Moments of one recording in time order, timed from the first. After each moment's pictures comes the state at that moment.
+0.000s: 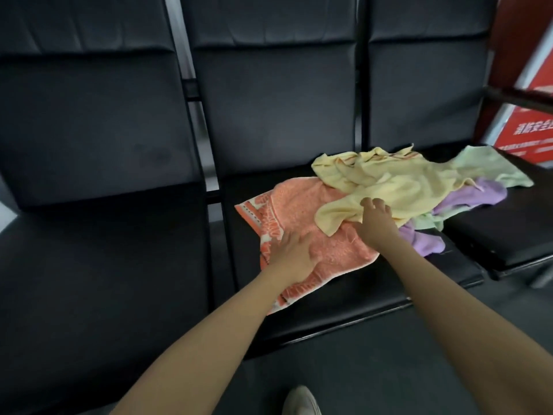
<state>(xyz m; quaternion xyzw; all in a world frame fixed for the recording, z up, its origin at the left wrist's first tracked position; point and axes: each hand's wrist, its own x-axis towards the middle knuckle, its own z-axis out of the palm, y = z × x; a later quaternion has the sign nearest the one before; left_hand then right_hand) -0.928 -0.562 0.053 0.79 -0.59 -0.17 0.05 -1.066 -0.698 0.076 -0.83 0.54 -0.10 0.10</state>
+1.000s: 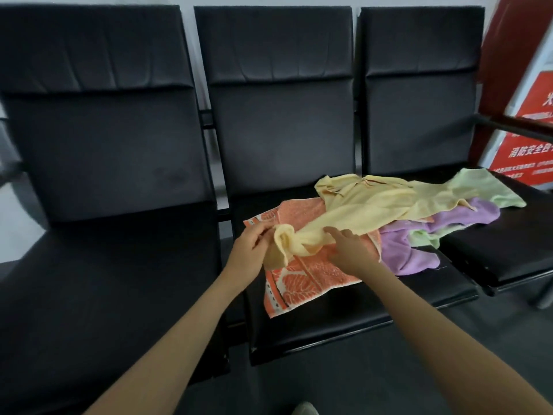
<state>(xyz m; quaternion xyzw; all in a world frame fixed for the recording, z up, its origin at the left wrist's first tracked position) -0.884 -0.484 0.121 0.67 -0.47 -0.20 0.54 -1.049 -0.642 0.090 -0.89 0.42 -0.07 0.18</state>
